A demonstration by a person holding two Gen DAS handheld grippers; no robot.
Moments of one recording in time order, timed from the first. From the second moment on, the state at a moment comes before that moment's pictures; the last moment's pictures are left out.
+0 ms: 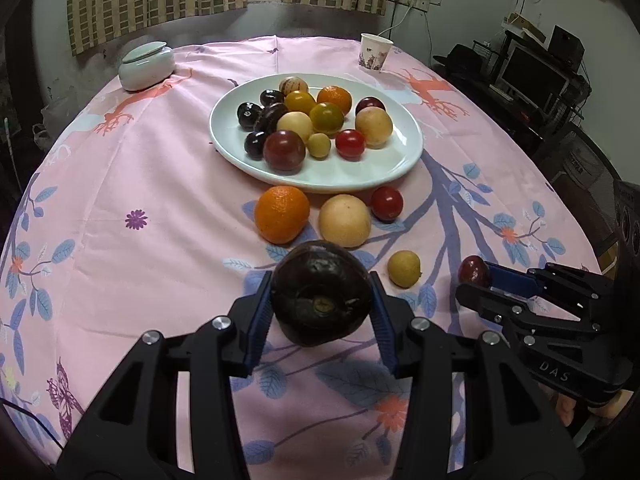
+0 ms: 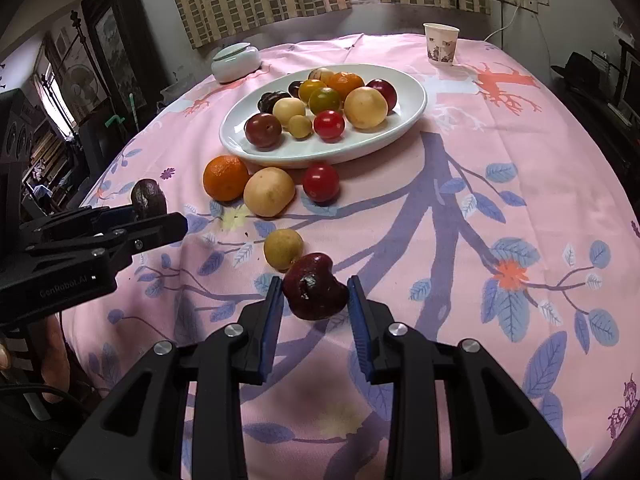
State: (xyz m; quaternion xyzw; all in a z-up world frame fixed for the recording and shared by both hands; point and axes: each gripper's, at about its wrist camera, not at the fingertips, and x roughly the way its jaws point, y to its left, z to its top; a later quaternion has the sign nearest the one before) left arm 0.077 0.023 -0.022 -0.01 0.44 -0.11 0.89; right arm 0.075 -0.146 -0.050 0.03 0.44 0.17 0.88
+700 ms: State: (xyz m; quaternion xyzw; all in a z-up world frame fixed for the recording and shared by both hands) left arm 0.303 0.040 0.000 -0.01 0.45 -0.03 0.89; right arm 0.259 -0.110 -0.004 -0.05 0.39 0.17 0.90
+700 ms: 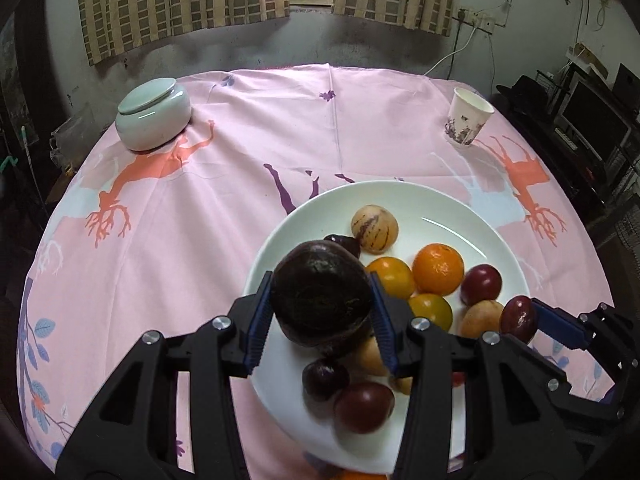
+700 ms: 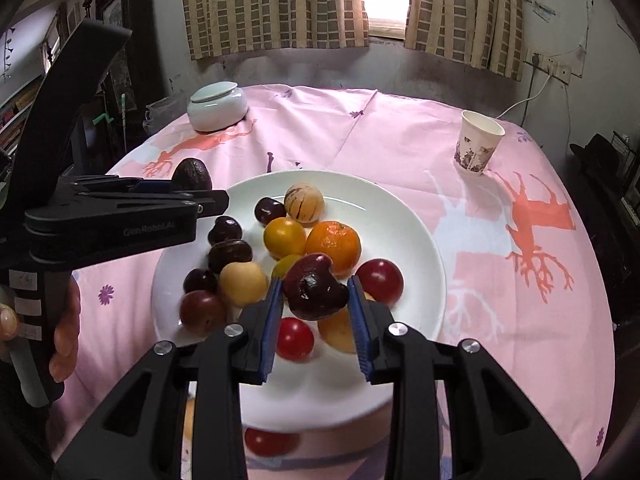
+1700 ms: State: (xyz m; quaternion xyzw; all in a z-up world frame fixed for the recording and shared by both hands) left arm 0.107 0.062 -0.005 -0.04 0.38 -0.05 0.92; right arm 0.112 -0.158 -0.004 -0.02 0.37 0.14 0.92
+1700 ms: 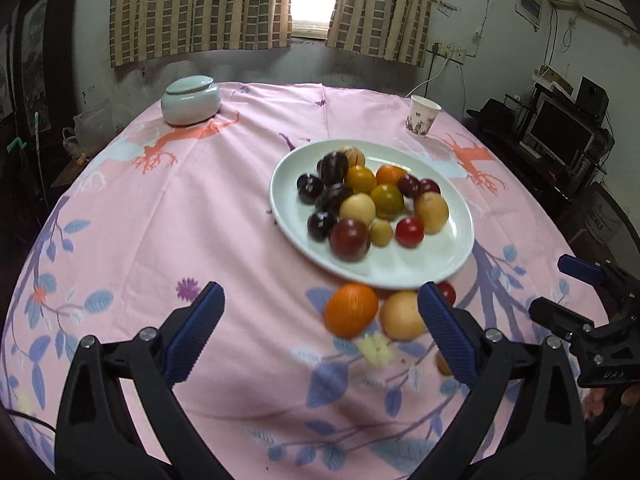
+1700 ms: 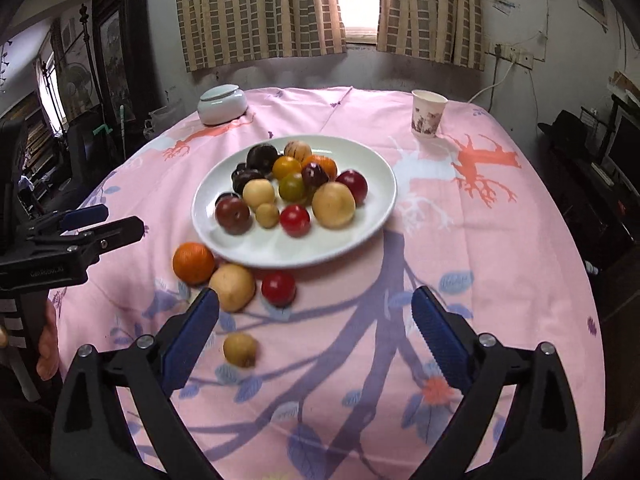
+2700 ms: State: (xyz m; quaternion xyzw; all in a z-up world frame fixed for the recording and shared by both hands) left arm 0.080 0.083 -0.033 -0.04 0.42 -0.03 0.91; right arm 0.110 -0.100 -0.064 -0.03 0.45 0.18 0.87
